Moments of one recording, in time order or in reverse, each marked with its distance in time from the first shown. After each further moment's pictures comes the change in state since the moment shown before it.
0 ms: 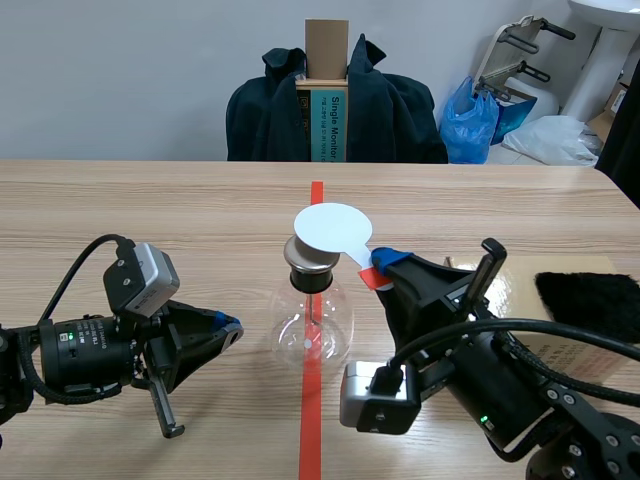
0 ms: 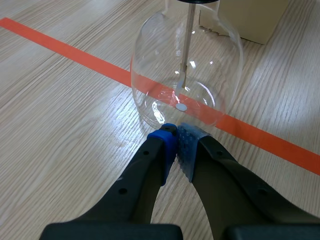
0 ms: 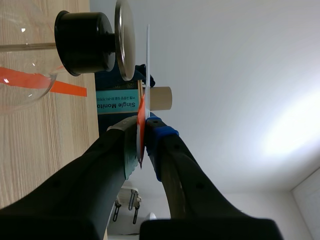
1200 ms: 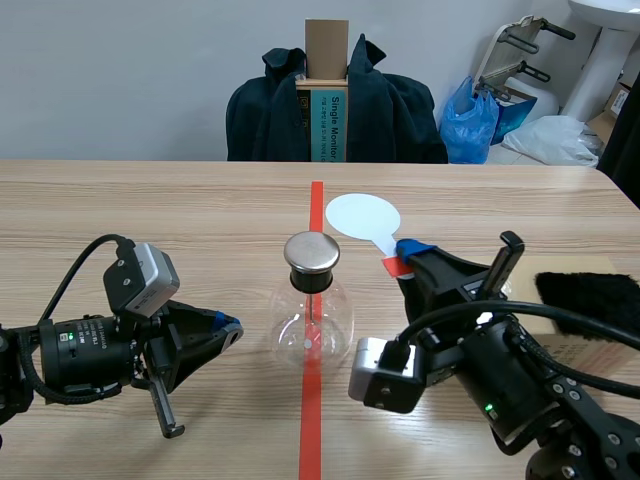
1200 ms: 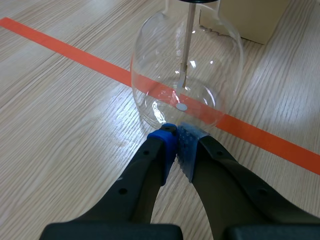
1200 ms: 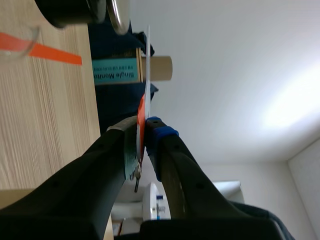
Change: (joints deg) left arm 0.0 0.0 0.0 0.0 0.0 0.0 0.0; right arm 0.0 0.0 0.0 0.0 0.0 0.0 -9.4
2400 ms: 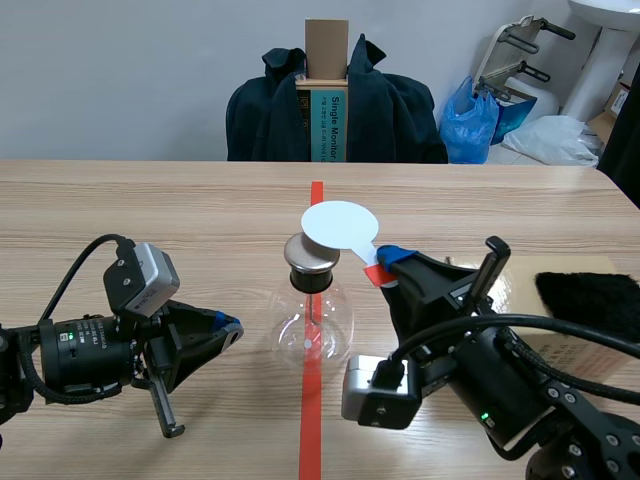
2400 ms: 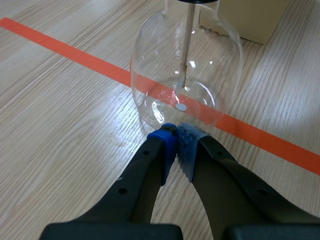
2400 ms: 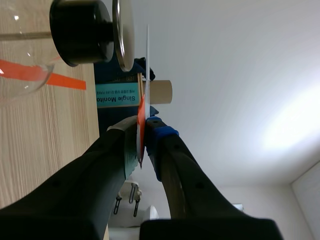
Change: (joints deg) left arm 0.0 0.0 0.0 0.0 0.0 0.0 0.0; right arm 0.0 0.0 0.0 0.0 0.0 0.0 8.3
